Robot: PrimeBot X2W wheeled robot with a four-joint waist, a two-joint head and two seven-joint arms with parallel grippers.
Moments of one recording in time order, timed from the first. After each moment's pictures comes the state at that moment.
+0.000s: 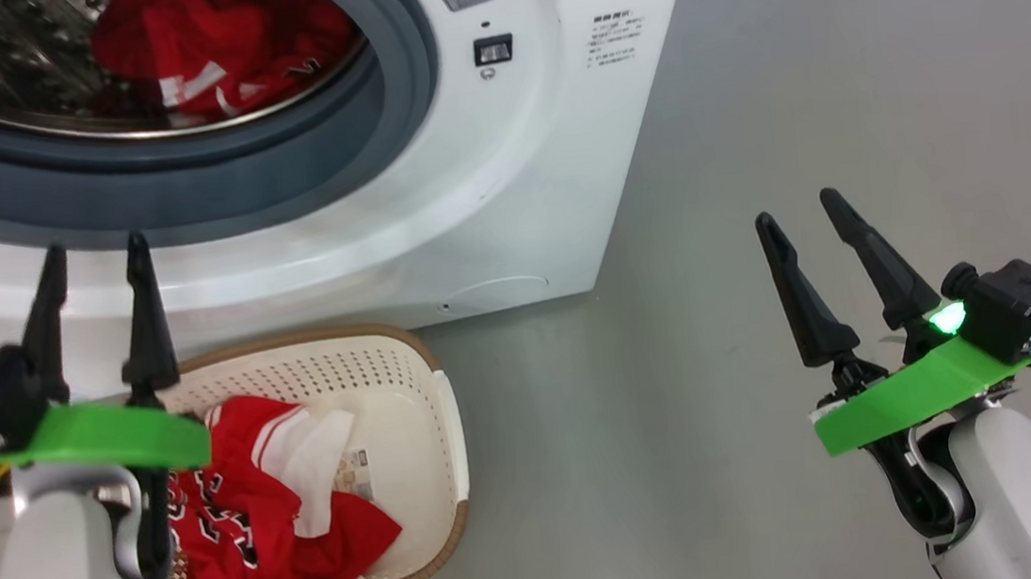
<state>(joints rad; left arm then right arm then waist) -0.51 0.12 -0.01 0.43 -0.24 -0.13 -0.26 -0.35 -0.19 0.18 0.18 0.44 0.13 -0.26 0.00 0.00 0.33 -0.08</state>
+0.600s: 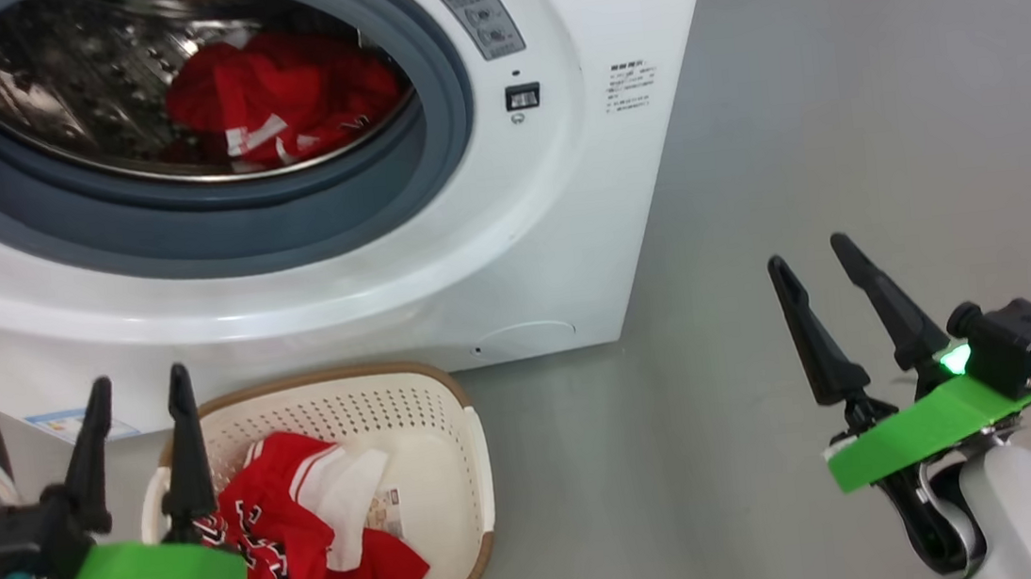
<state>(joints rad) -0.24 0.09 0.01 0.25 -0.25 -0.13 -0.26 -0.29 -0.20 0.17 0.19 0.45 0.13 -0.26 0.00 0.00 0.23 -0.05</state>
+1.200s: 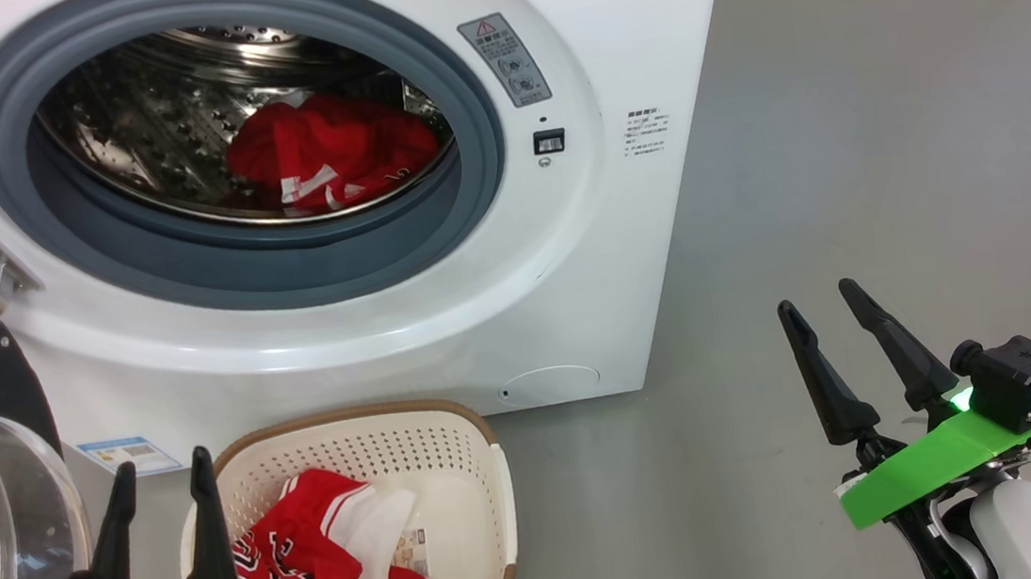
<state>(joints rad) -0.06 0.05 0.03 0.15 -0.25 -0.12 -0.26 -0.22 -0.22 0.18 0.21 0.45 0.13 -0.26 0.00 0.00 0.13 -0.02</state>
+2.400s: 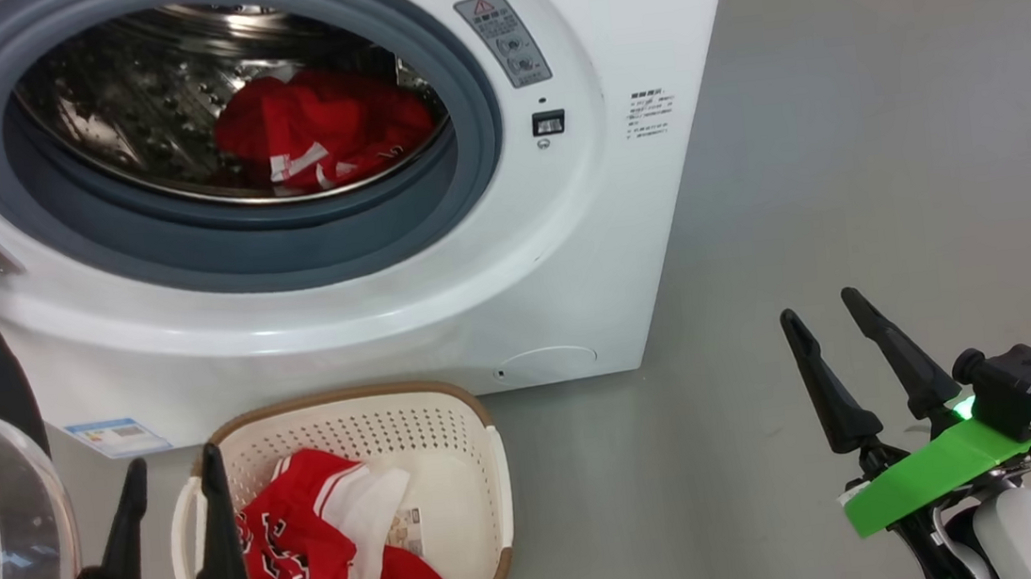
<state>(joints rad) -0.06 0.04 0.02 0.15 -0.25 -0.12 -0.26 -0.20 -0.23 0.18 0.20 0.45 0.13 -0.26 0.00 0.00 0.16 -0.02</state>
